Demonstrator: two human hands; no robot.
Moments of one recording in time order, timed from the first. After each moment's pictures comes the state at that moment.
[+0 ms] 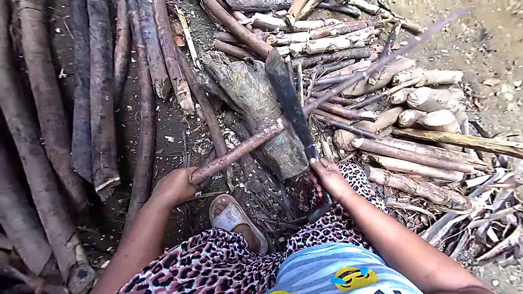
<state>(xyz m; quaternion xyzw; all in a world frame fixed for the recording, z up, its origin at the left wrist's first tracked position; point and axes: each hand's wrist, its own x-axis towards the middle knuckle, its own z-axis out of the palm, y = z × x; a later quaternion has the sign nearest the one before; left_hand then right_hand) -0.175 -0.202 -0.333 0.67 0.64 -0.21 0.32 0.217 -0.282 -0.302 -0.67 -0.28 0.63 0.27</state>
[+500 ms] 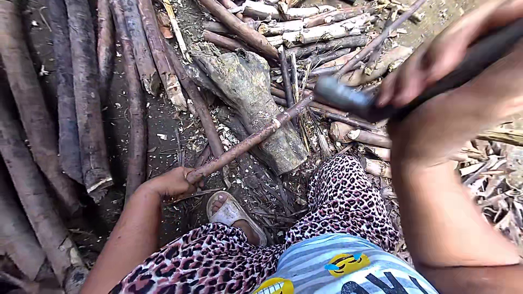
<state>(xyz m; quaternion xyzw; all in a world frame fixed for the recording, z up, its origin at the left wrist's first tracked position) -0.178 -0.185 -0.336 0.57 0.59 -0.23 0.53 0.233 -0.213 -0.159 -0.40 -0.51 0.24 0.73</state>
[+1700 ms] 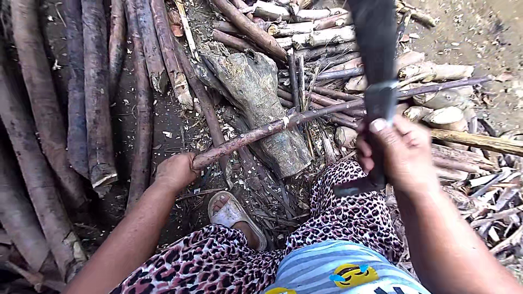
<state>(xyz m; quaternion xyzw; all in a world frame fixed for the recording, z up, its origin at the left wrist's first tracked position) -0.157 -0.181 -0.339 0.68 0.66 -0.21 0.24 0.261 -0.263 -0.198 -0.57 -0.49 0.46 0.47</state>
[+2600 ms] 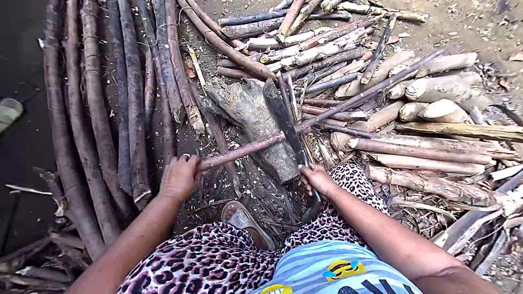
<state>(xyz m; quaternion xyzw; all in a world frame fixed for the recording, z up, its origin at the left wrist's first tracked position) -0.140 -0.175 -0.276 0.74 0.64 -0.15 0.14 0.231 -0.277 -0.330 -0.61 -0.21 0.71 0.28</state>
